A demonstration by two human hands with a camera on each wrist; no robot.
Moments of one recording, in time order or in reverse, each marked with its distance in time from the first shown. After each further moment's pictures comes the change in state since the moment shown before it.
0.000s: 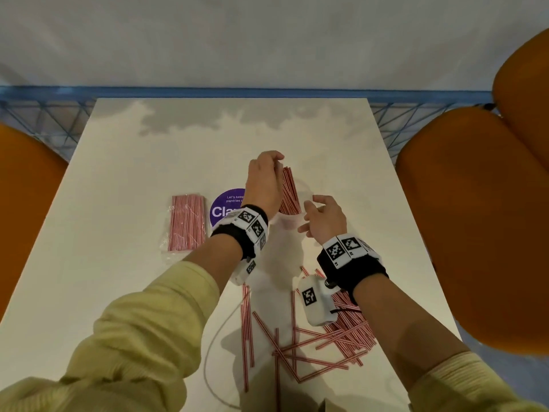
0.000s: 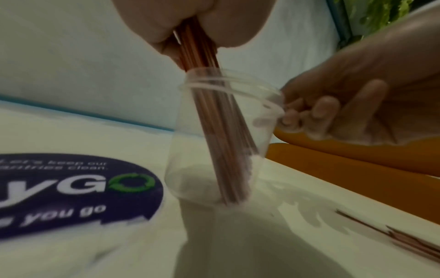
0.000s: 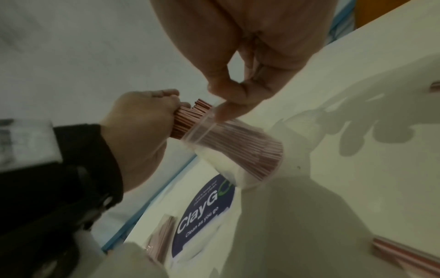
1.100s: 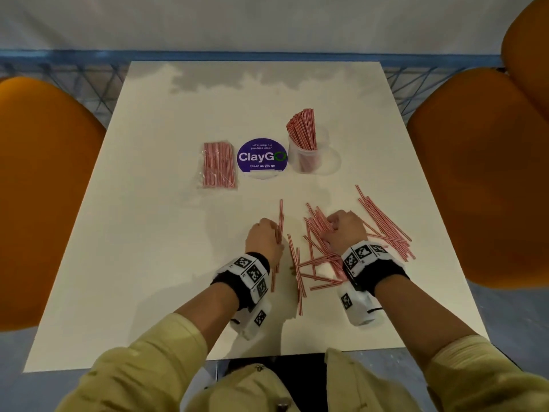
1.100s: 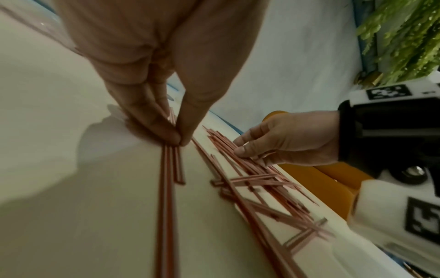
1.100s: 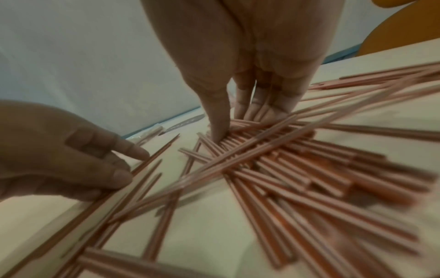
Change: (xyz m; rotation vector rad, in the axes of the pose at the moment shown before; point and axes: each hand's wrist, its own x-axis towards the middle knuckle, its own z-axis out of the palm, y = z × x) left_hand -0.212 -0.033 -0.052 0.218 -0.477 -0.505; right_hand -0.110 0.098 -0.008 -0.600 -0.104 -0.101
